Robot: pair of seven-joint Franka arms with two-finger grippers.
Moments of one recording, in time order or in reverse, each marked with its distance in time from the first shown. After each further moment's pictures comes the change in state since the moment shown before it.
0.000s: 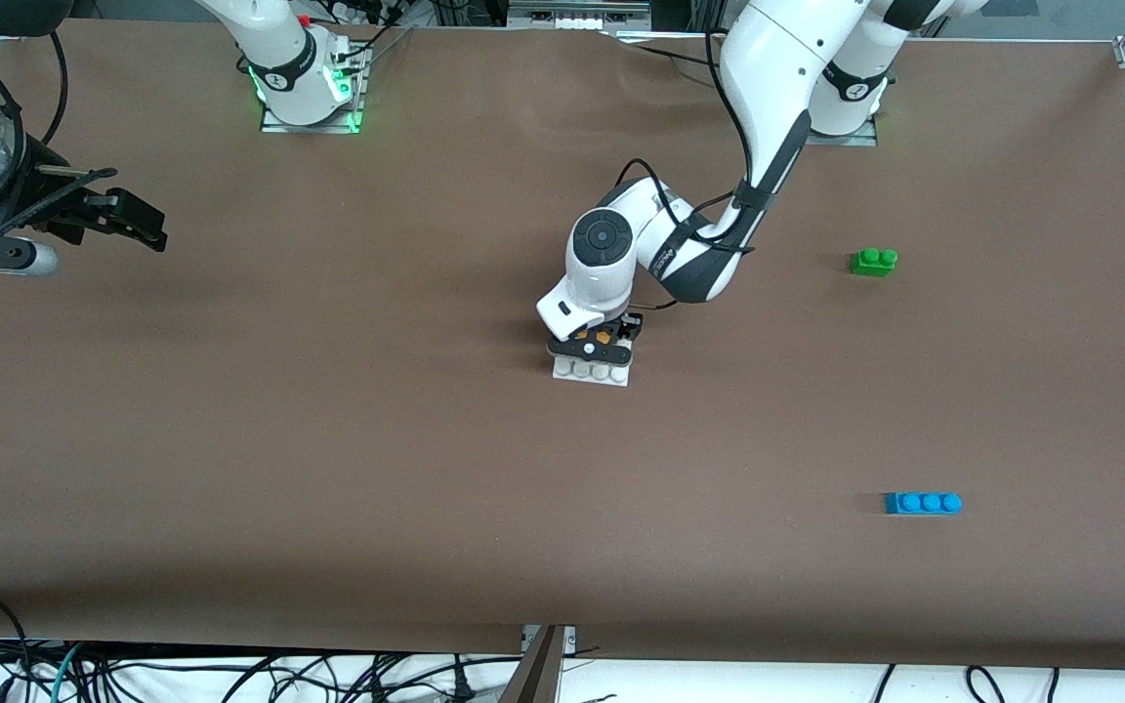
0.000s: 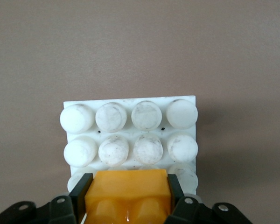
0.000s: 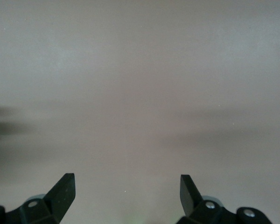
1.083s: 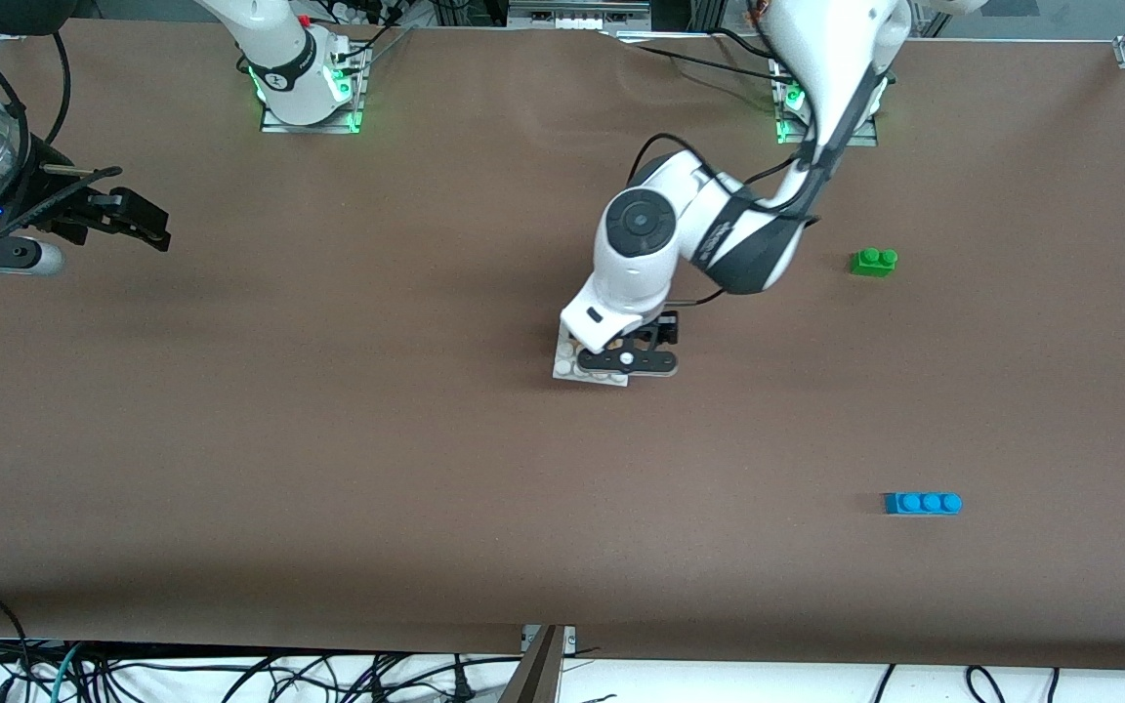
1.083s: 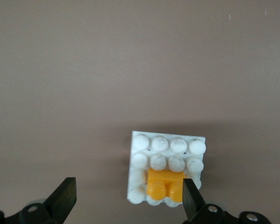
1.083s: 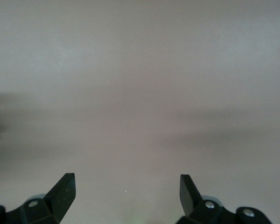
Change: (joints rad) left arm 0.098 -0.165 0.015 0.144 -0.004 -0.284 0.005; right arm 0.003 0.000 0.004 0.000 0.000 0.000 0.000
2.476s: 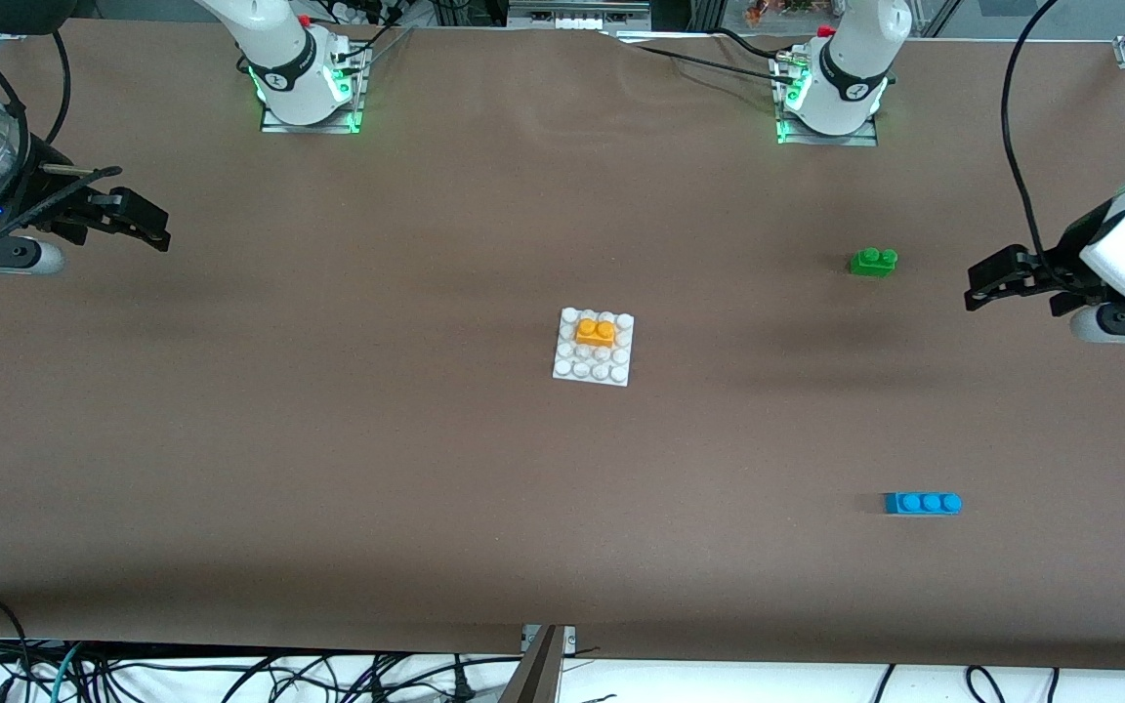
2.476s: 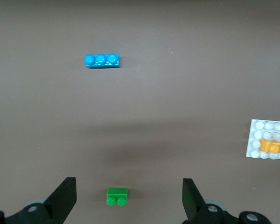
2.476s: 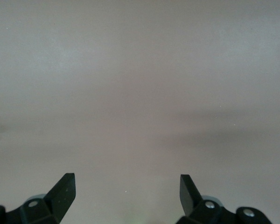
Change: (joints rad) left arm 0.590 -0.381 0.011 0.026 -0.084 -0.430 0.637; right arm 0.000 0.000 0.001 0.001 0.000 0.000 0.000
